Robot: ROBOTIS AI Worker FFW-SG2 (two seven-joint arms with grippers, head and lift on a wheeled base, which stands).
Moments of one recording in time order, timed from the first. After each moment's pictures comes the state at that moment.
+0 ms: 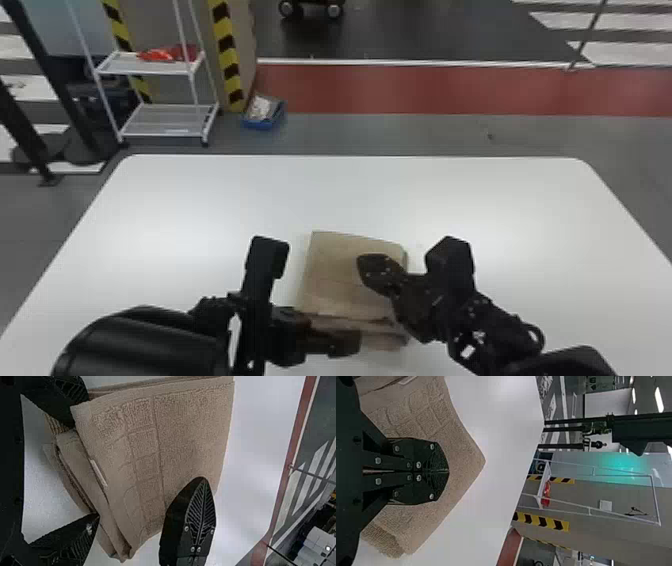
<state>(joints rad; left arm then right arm) 0.11 0.00 -0.19 -2.01 -0.09 1.22 -0.61 0.25 0.00 0.14 -1.93 0.30 0.38 0.61</state>
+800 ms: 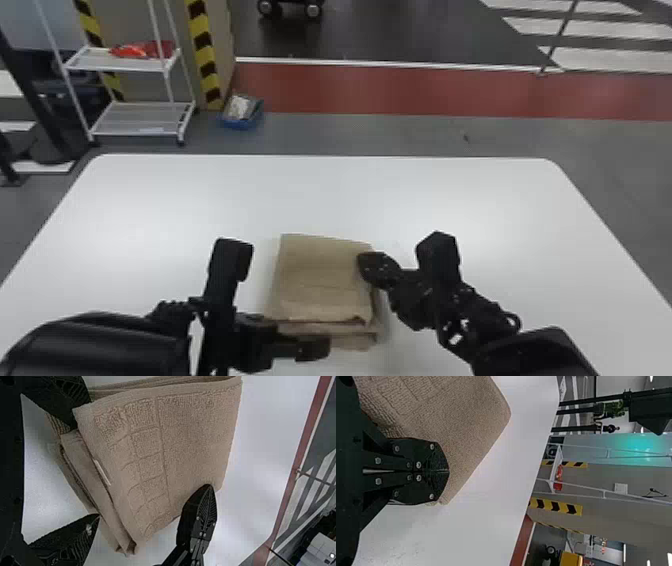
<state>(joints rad) 0.12 0.00 -0.15 -2.05 -0.11 1.32 -0.68 0.16 0.00 0.07 -1.77 0.30 0.35 0.60</state>
